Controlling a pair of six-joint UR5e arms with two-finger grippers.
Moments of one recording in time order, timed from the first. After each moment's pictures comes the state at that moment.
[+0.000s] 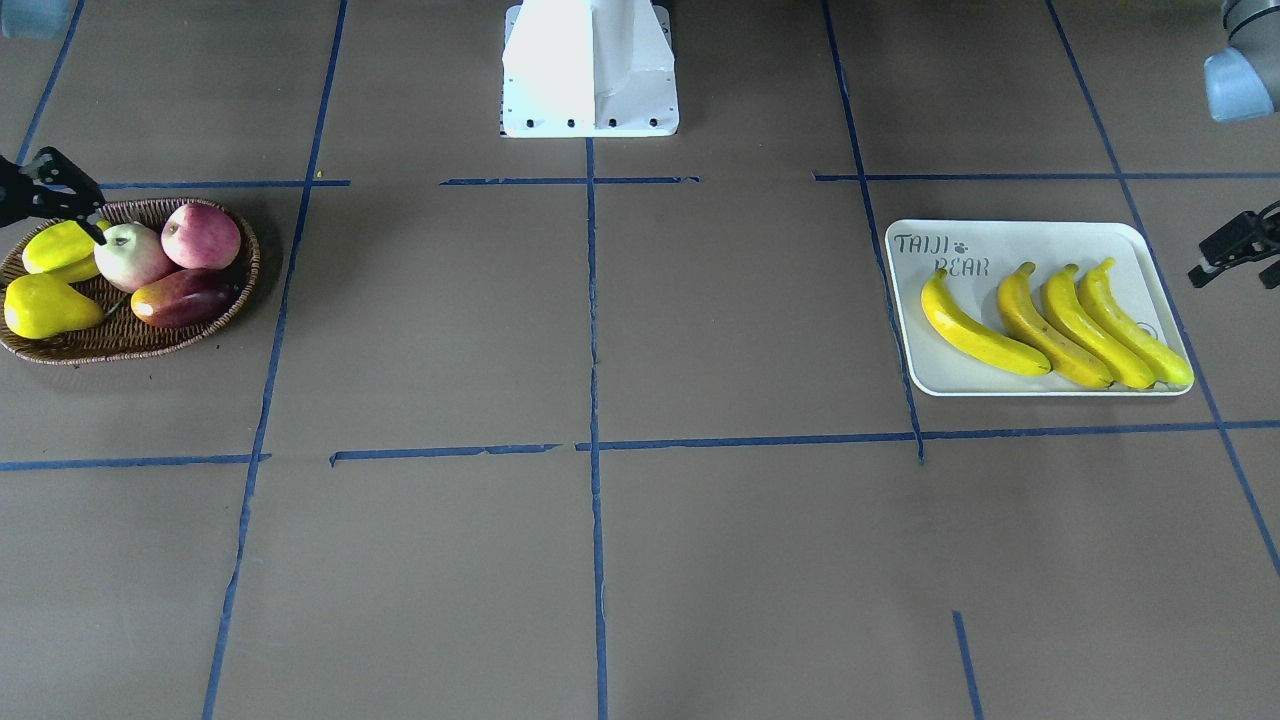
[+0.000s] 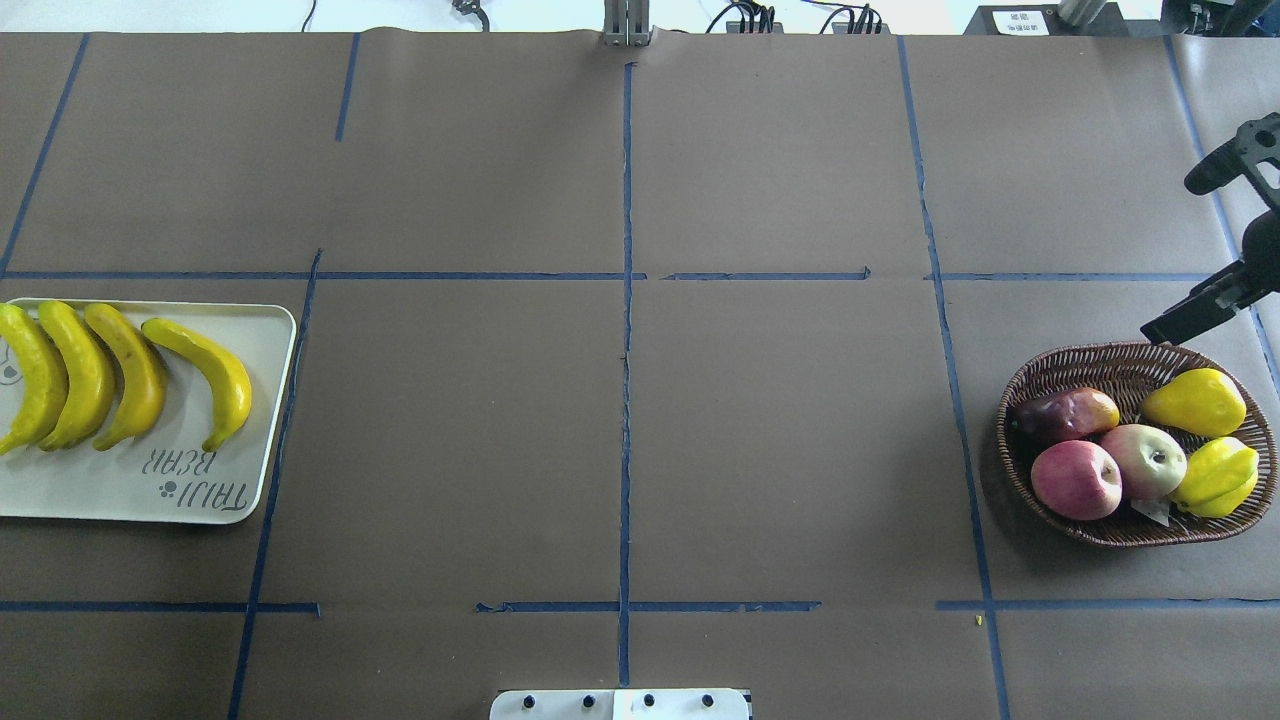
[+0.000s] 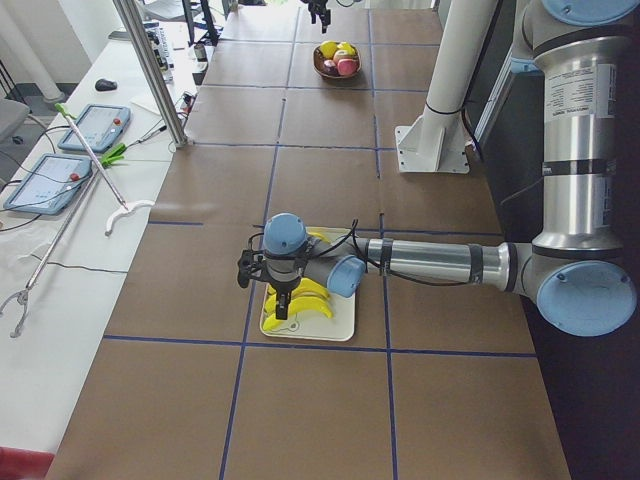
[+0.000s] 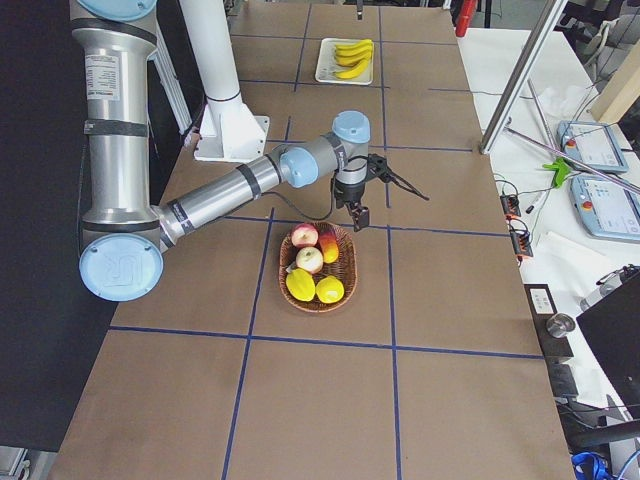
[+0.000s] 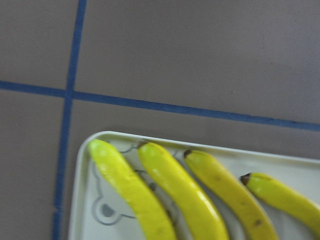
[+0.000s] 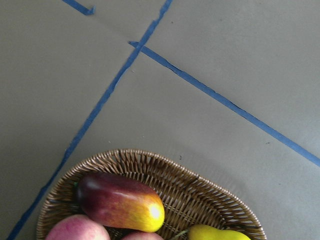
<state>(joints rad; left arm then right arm) -1.39 -1.47 -1.67 -1.87 -2.35 -0.24 1.14 -1.60 2.05 -1.59 2.22 0.02</state>
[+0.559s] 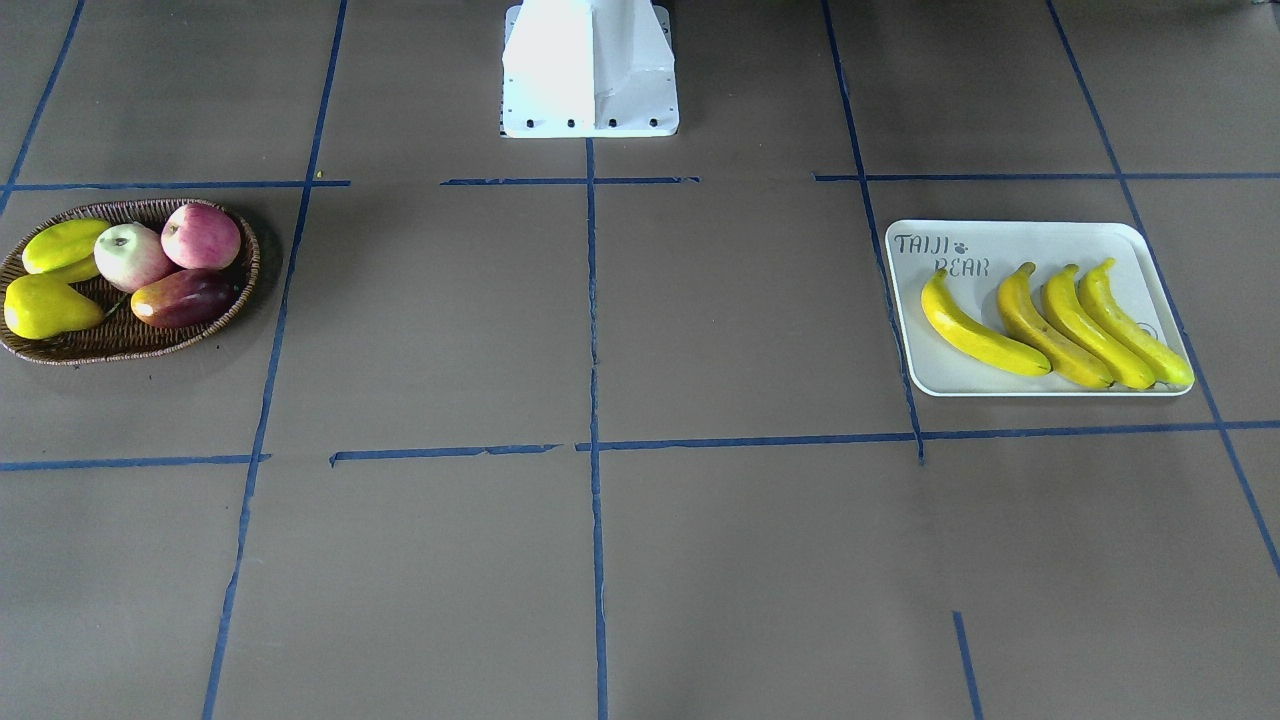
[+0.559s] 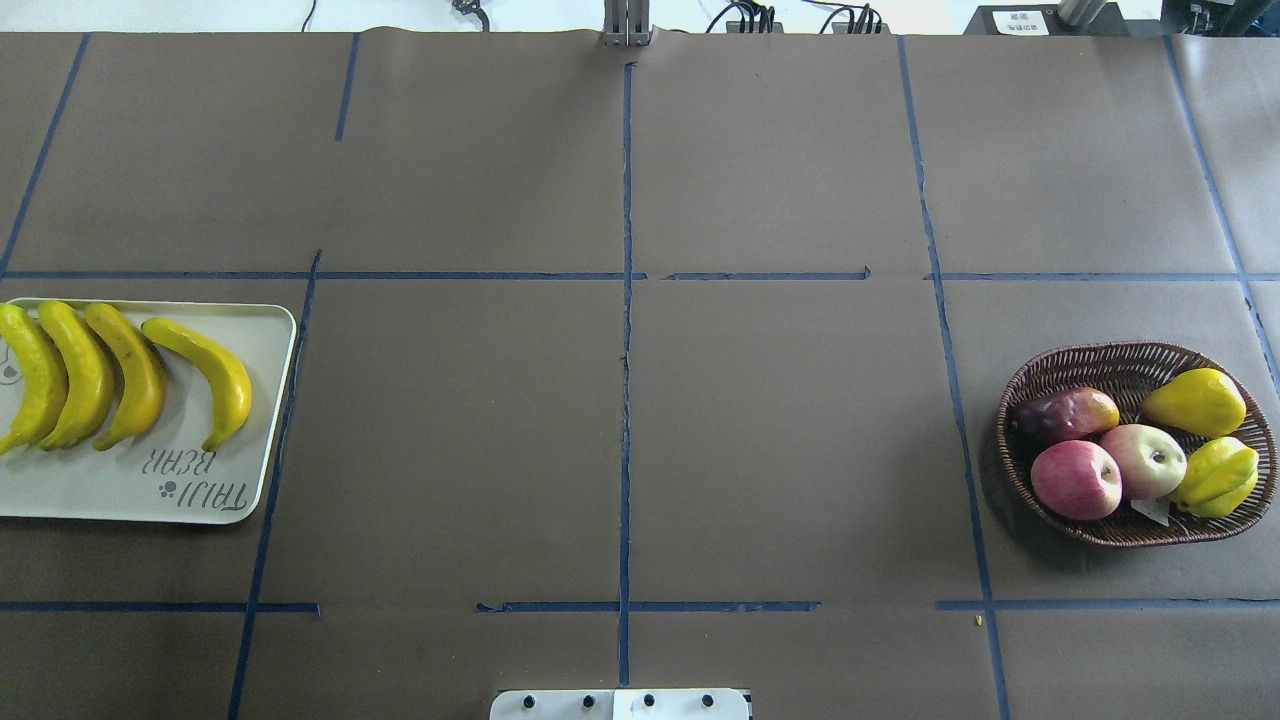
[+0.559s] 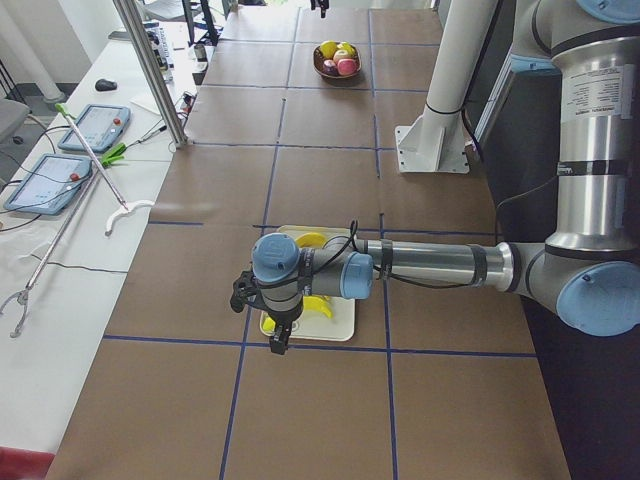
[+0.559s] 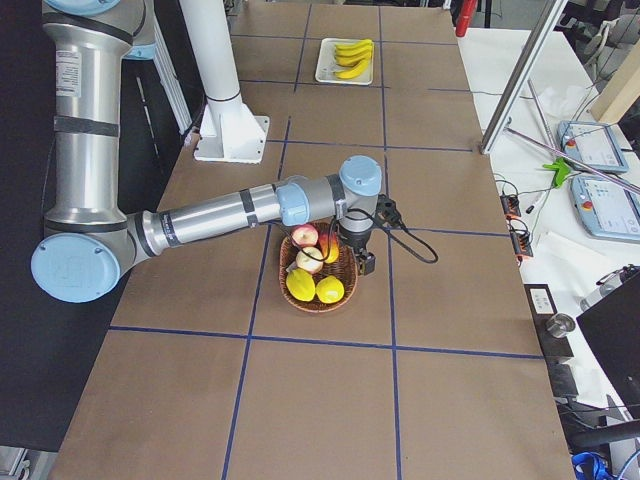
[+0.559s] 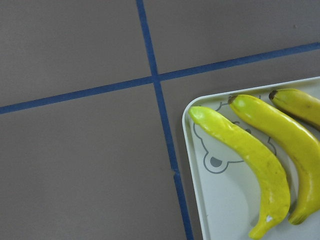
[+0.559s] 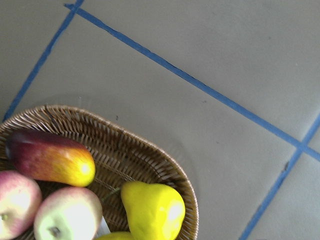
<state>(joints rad) -1.54 -1.48 -1.67 -1.61 -2.36 0.14 1.37 -1.67 1.90 -1.59 2.34 -0.22</state>
